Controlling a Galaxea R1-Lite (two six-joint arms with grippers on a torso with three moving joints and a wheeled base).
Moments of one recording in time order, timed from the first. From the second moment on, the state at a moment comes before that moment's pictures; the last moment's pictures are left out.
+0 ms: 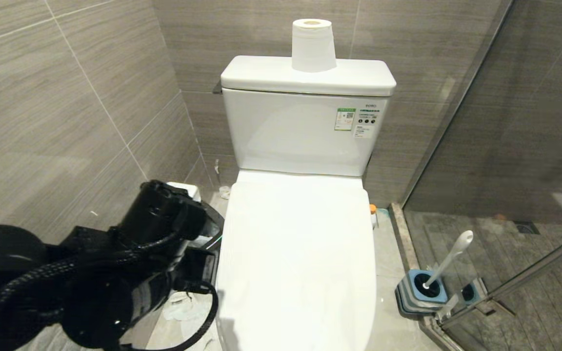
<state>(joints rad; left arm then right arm) -0.78 1.54 -0.90 0.14 0.62 -0.36 -0.01 0.00 0.00 -0.03 0.01 -0.01</state>
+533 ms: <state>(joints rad) -0.61 1.29 -1.03 0.19 0.61 -0.08 -0.01 0.00 0.00 -0.03 0.01 -0.01</state>
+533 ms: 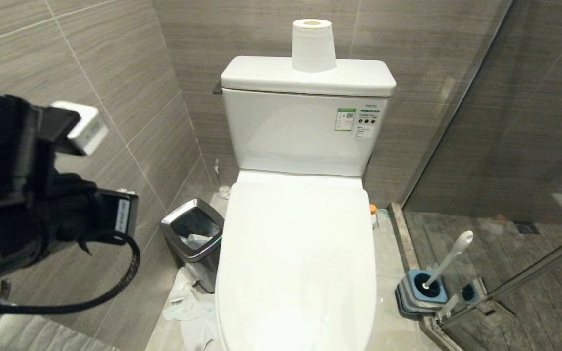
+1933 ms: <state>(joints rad) -0.28 0.84 -1.16 0.20 0.32 0.01 -0.01 0.00 0.00 -0.03 0.01 -0.01</state>
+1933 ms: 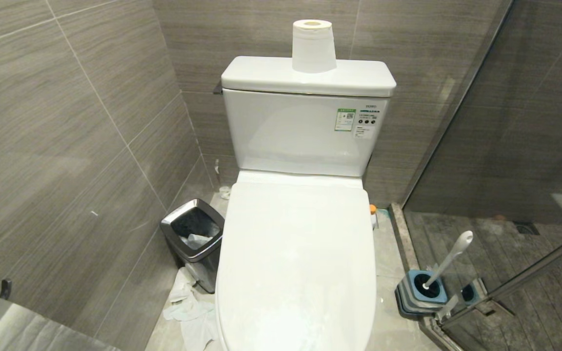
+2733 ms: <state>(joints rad) 0.00 0.56 -1.09 0.23 0.36 0.10 -0.01 0.00 0.00 -0.03 0.01 -0.01</state>
